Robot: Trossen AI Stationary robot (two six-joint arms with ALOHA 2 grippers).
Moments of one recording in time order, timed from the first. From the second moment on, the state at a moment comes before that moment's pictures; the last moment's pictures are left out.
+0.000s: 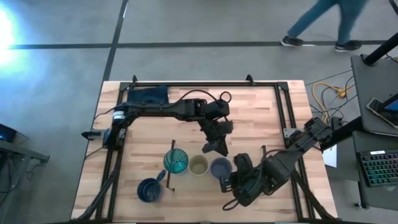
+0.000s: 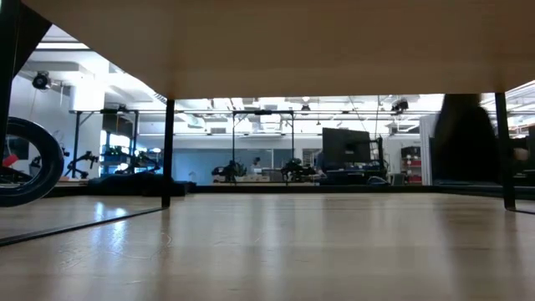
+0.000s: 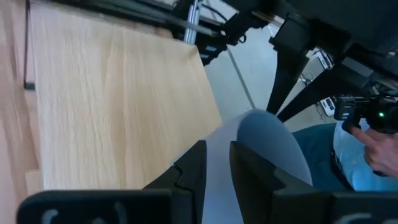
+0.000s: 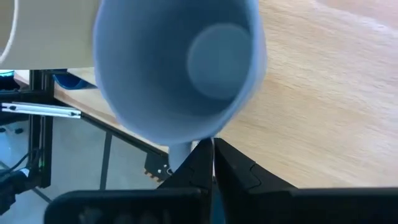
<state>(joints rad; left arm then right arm) 0.04 2.03 1.98 -0.65 0.80 -0.18 0.65 1.82 1.89 -1.26 0.31 1.94</state>
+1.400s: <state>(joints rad) 0.09 2.03 1.99 -0.93 0.78 -0.12 0.65 1.80 1.89 -1.29 0.34 1.91</state>
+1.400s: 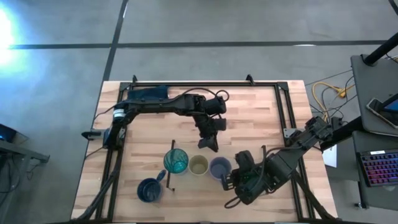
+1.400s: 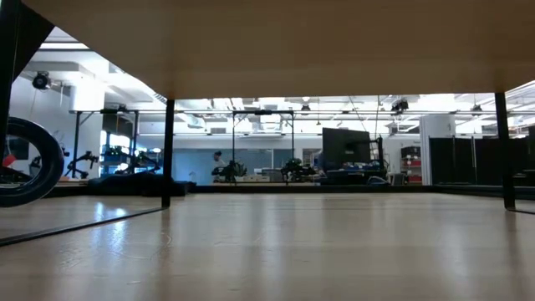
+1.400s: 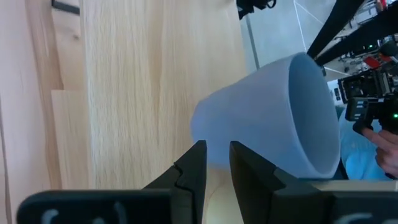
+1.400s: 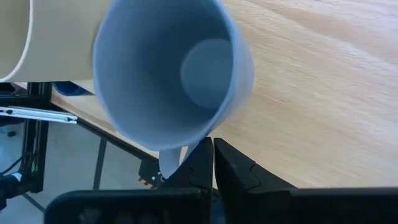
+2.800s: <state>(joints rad) 0.15 1.99 1.98 -0.98 0.75 -0.07 0.66 1.78 1.91 -1.14 0.25 1.80</state>
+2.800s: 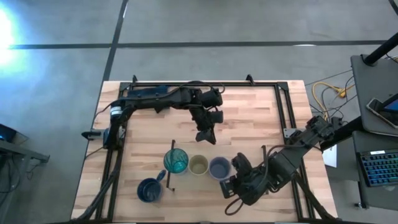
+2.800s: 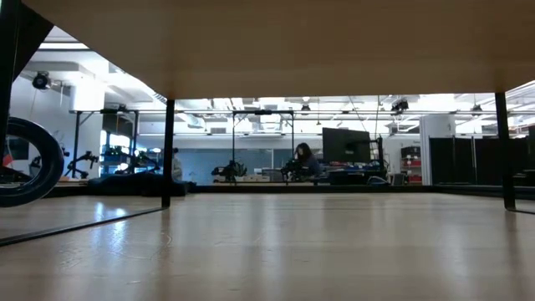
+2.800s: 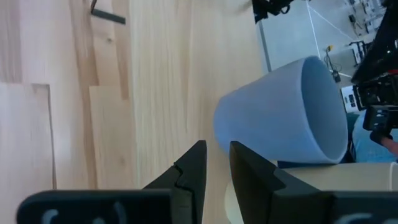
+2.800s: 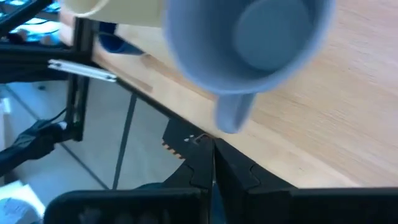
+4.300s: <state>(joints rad) 0.04 1.99 1.98 -0.95 0.81 -0.07 0.65 1.80 1.80 -1.17 0.30 1.93</state>
